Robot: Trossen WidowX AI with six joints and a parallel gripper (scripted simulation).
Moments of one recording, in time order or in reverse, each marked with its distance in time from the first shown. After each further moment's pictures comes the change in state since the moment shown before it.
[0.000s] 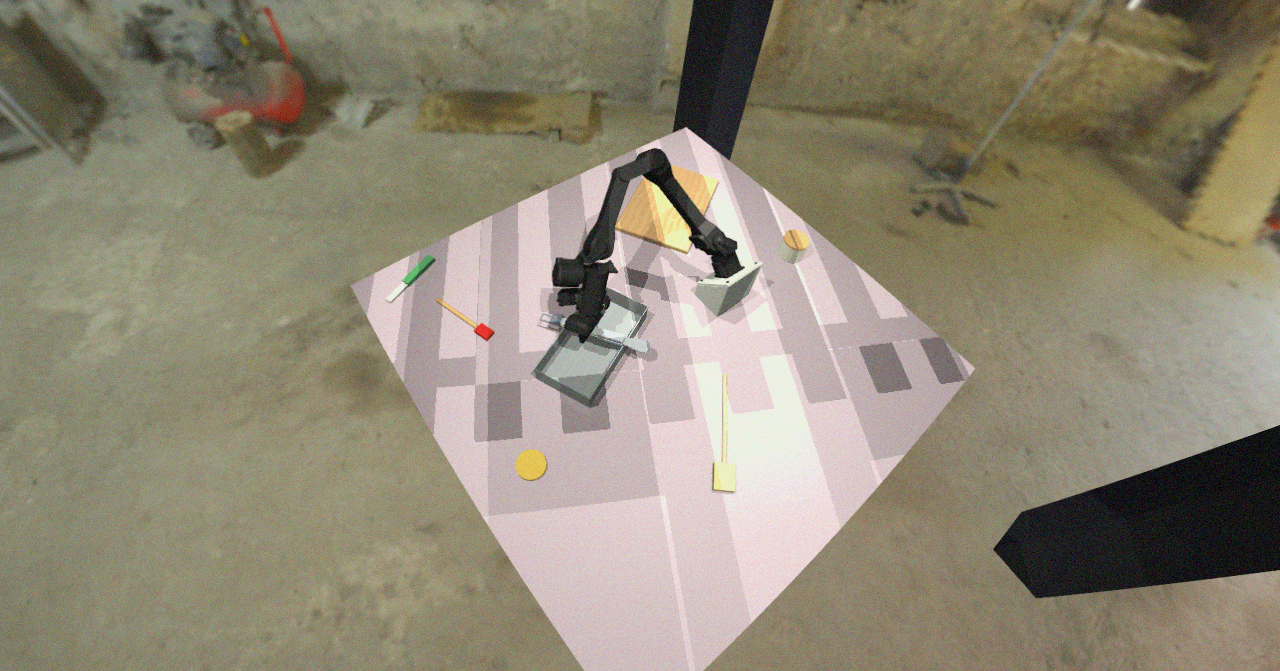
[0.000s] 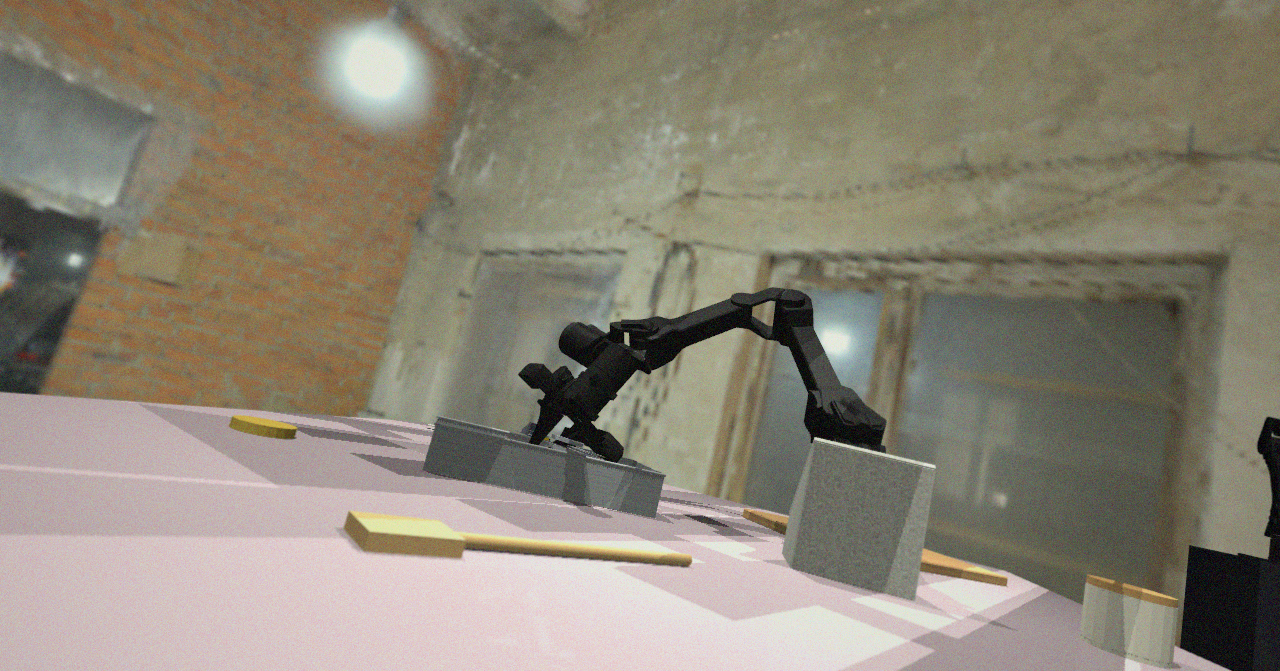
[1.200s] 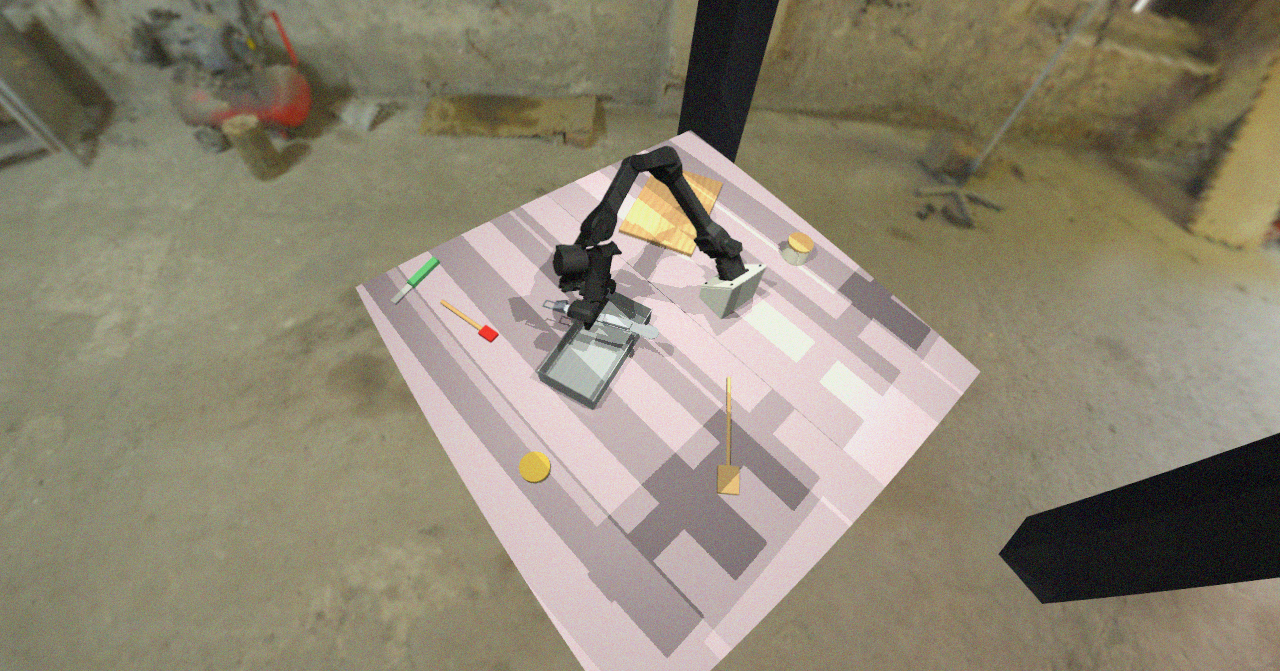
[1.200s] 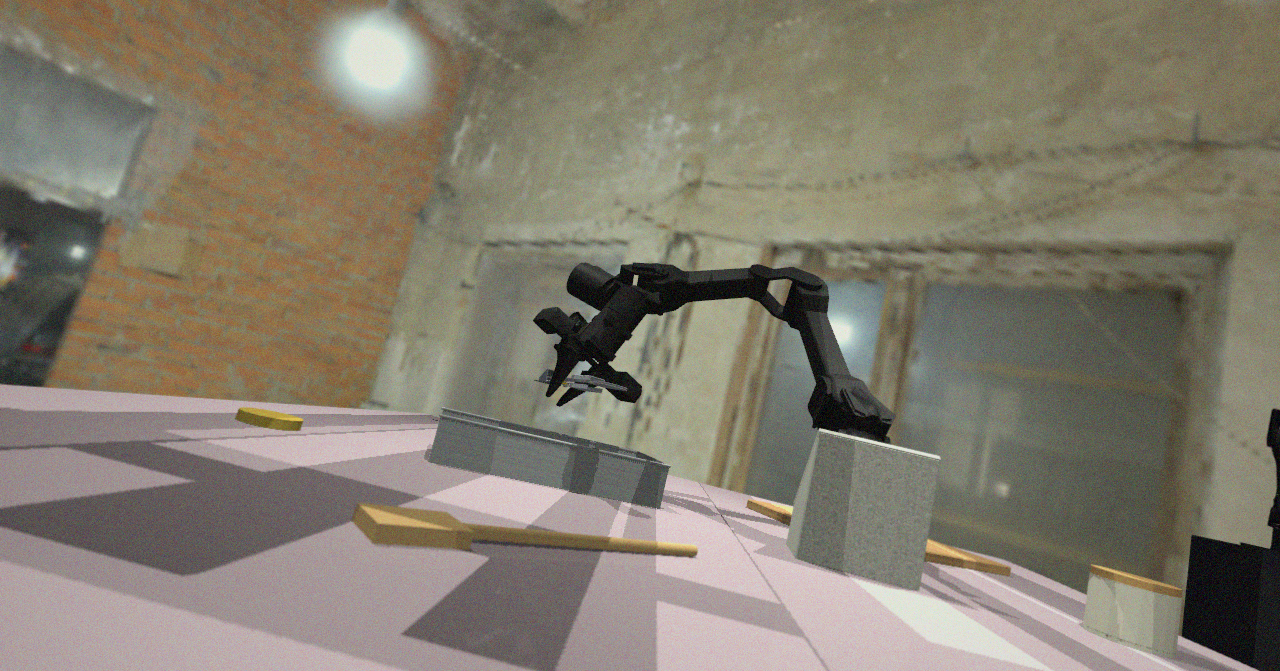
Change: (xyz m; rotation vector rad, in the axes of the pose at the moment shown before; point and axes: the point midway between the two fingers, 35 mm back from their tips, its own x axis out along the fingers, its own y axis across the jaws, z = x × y) arm -0.064 0.035 -0.002 0.001 0.029 -0.060
